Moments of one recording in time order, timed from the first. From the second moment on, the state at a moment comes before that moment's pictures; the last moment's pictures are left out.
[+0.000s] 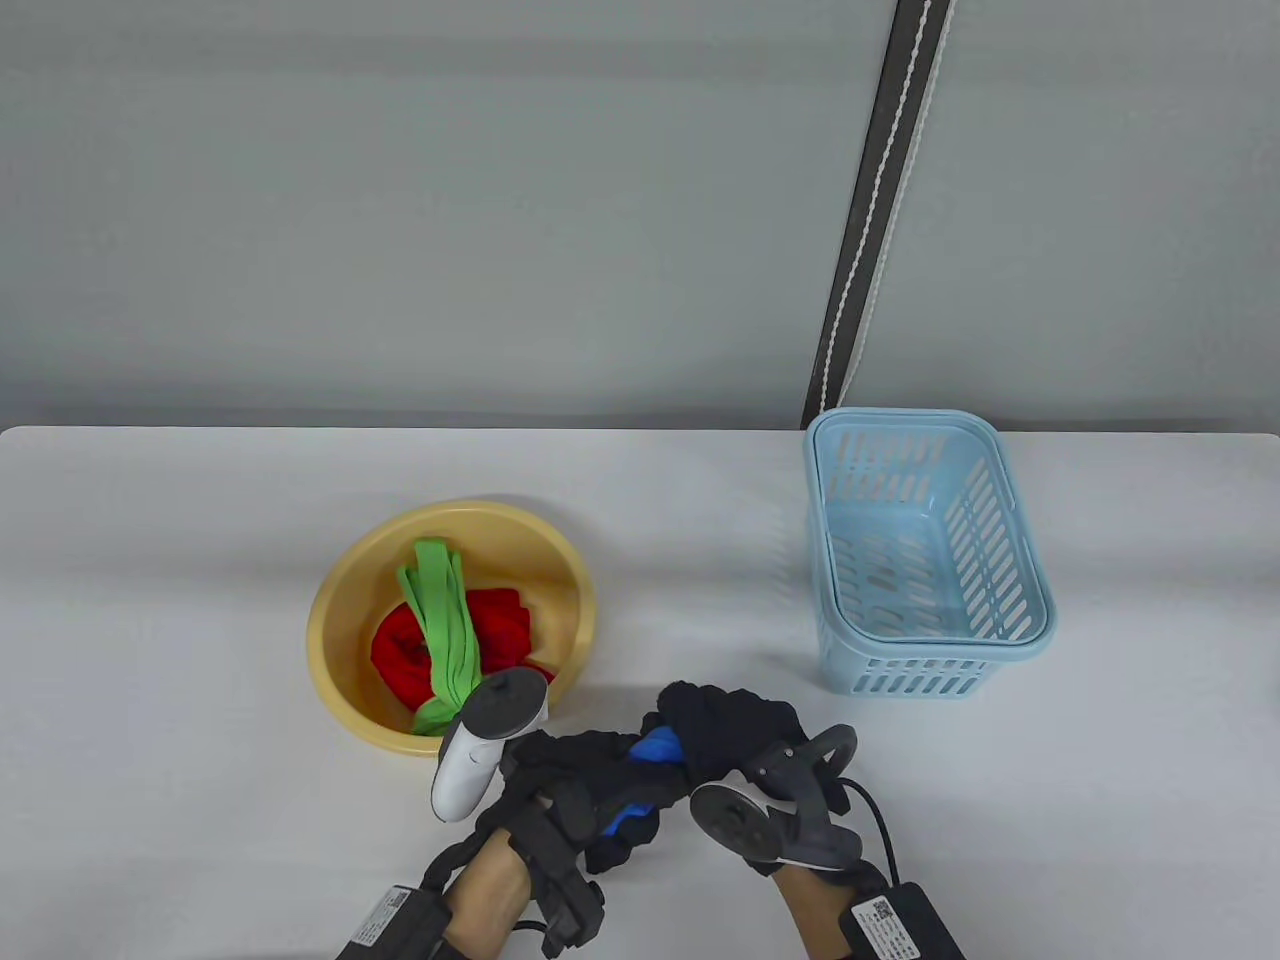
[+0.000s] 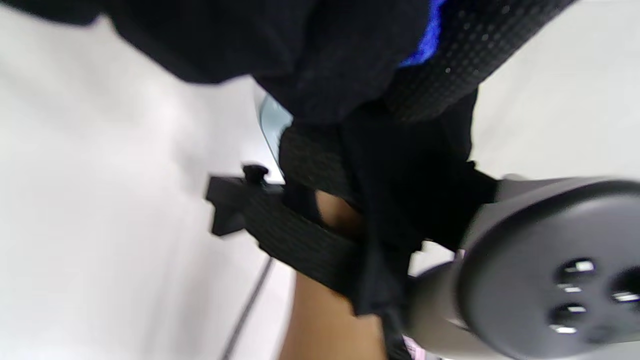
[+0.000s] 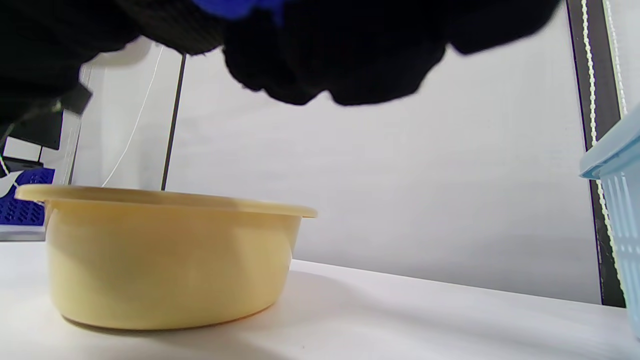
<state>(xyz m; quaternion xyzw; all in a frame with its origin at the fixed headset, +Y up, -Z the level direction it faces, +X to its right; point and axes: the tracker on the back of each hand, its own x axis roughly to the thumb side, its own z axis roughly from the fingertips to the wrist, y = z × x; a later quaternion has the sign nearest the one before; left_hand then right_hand) -0.106 -0.730 -0.286 -0.36 -0.16 0.64 0.66 0.073 -0.686 -0.265 0.26 -0.25 0.93 0.07</state>
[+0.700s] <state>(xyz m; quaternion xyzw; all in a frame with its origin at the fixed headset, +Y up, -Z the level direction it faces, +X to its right) -0.083 -0.741 -0.277 -0.44 -0.19 0.73 0.49 0.076 -0.683 -0.263 0.27 -0.30 0.91 0.07</state>
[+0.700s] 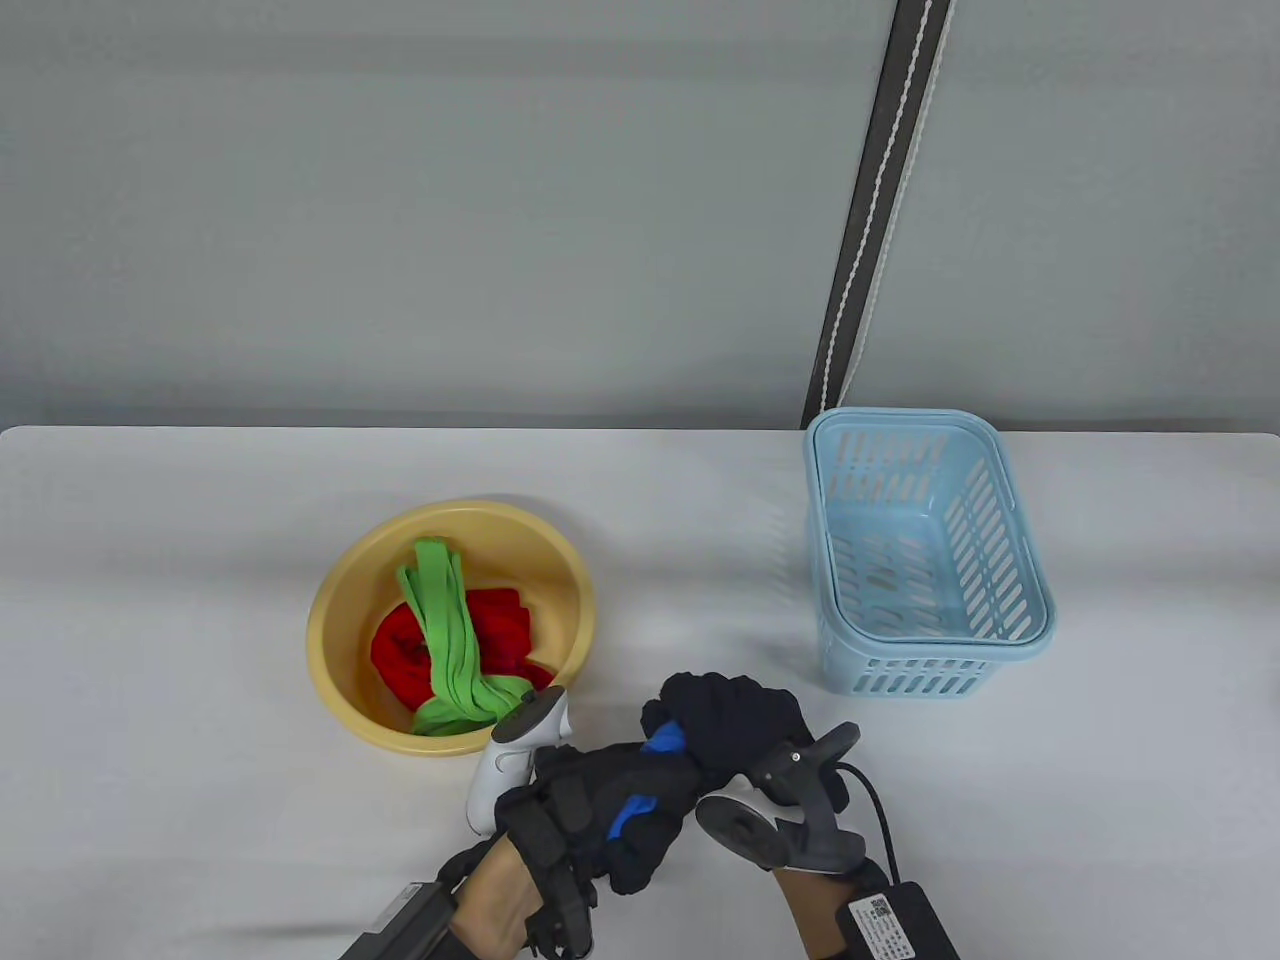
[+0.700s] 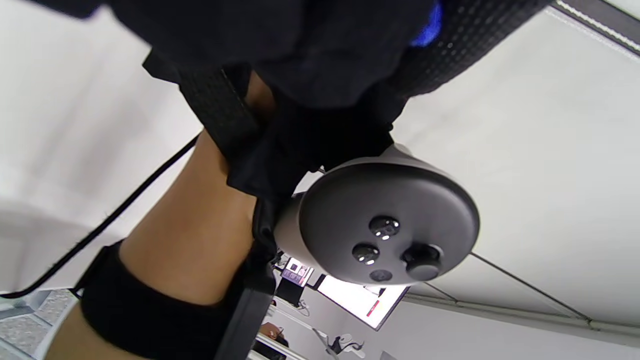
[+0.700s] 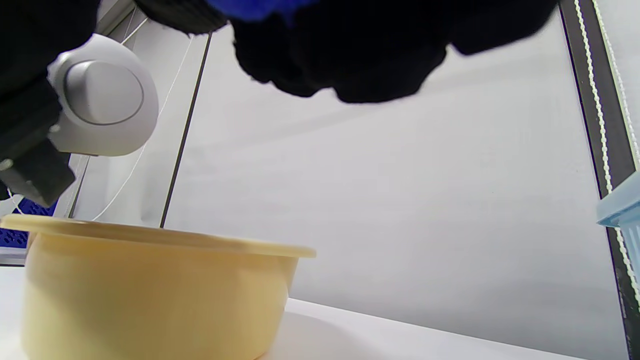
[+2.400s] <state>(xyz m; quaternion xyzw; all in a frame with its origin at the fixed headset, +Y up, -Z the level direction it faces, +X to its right) -0.233 -0.630 -0.367 -0.11 0.06 0.16 0.98 0.242 -0.601 -0.337 -0.10 -0.13 0.98 0.13</state>
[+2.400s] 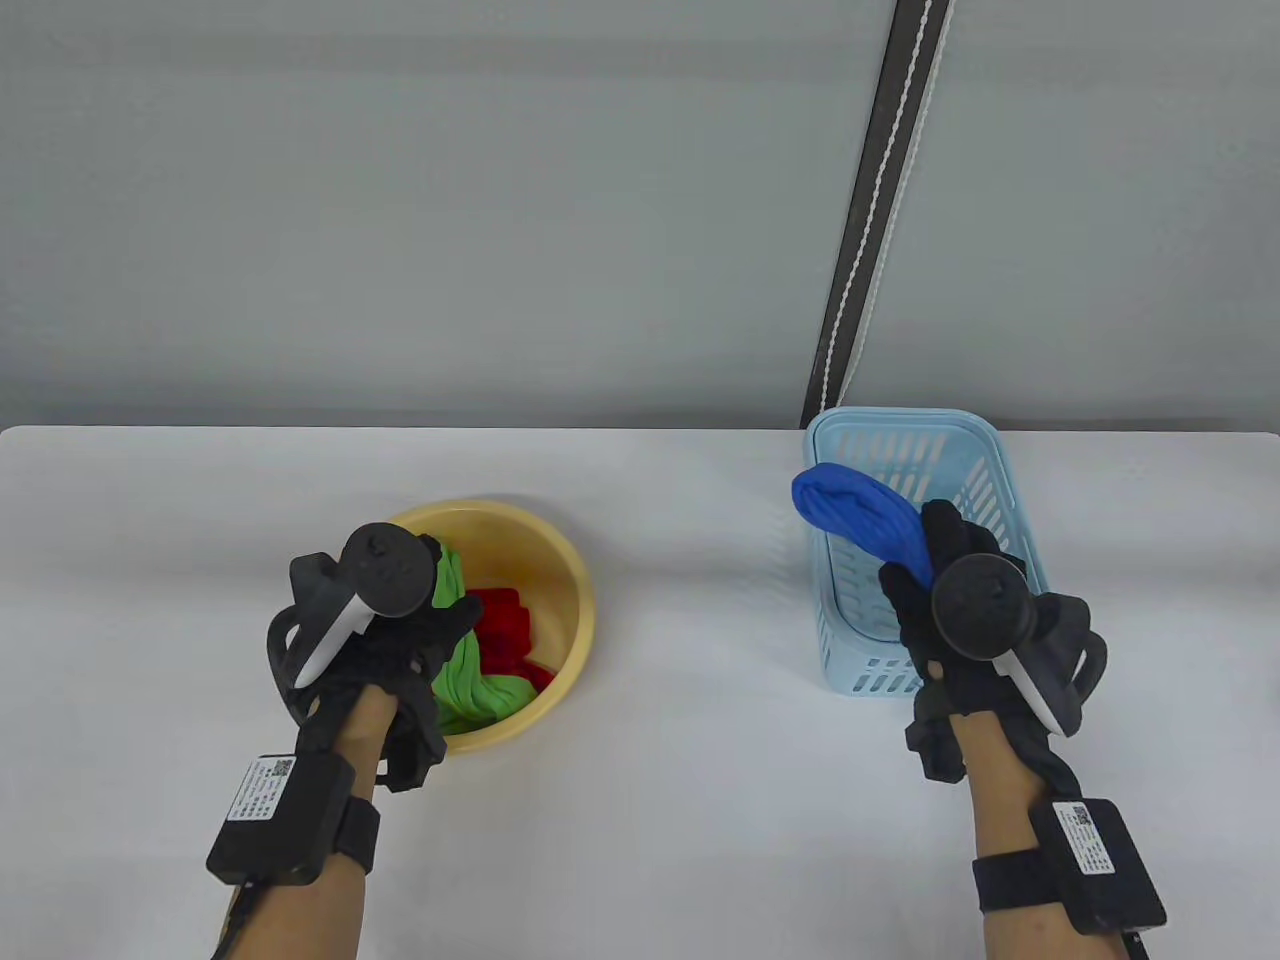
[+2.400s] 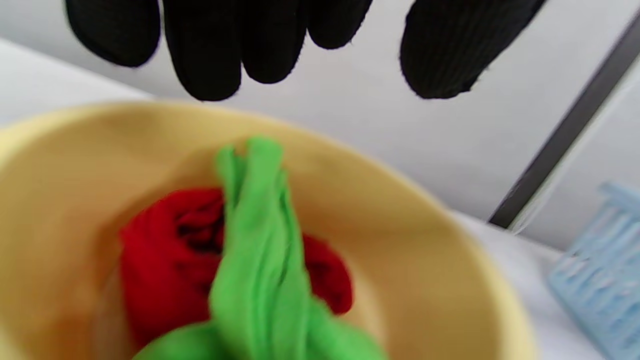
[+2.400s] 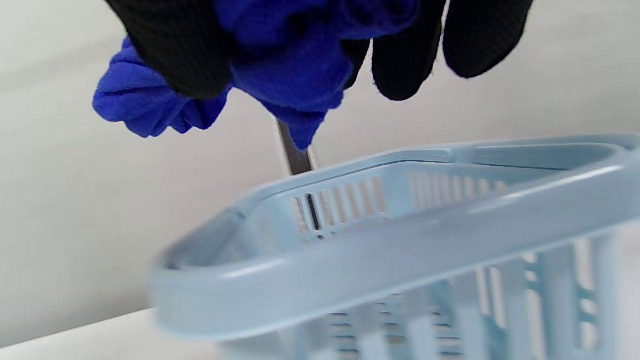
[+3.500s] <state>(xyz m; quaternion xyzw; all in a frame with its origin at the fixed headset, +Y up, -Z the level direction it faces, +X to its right) -0.242 -0.628 -0.378 -0.13 0.17 0.14 0.97 0.115 -0.626 -0.281 0.12 -0.17 0.96 0.20</state>
